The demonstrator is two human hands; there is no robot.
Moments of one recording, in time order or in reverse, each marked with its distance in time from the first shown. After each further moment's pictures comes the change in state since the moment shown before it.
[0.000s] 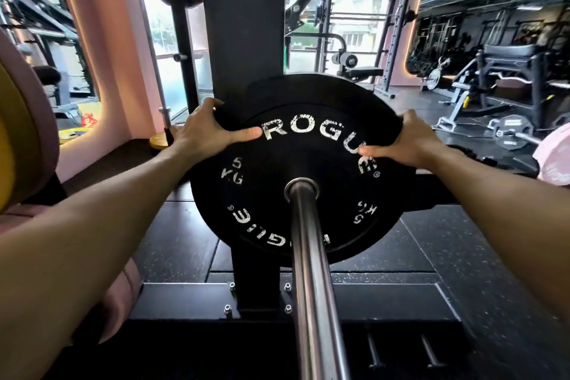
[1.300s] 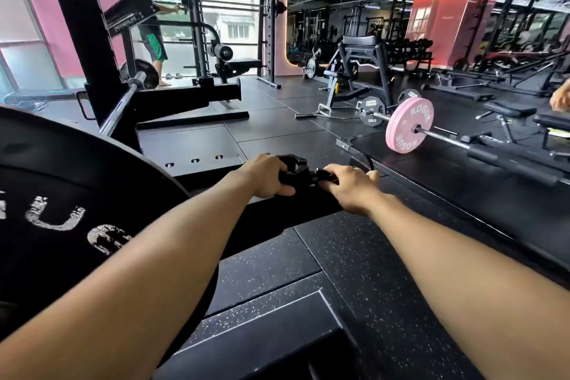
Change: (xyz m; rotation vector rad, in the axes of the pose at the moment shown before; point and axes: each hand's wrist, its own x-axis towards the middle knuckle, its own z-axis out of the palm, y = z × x) left_hand 0.056 0.269 0.394 0.304 -0.738 0.564; right_hand 0.084 0.272 -0.051 -0.361 0.001 0.170
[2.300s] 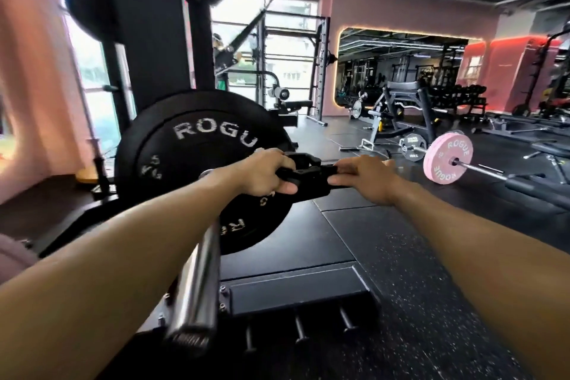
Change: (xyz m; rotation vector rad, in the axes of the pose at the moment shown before) left_hand -0.399 0.045 -0.047 -0.080 0.190 0.102; right_hand -0.305 -0.102 -0.091 0.306 -0.044 -0.378
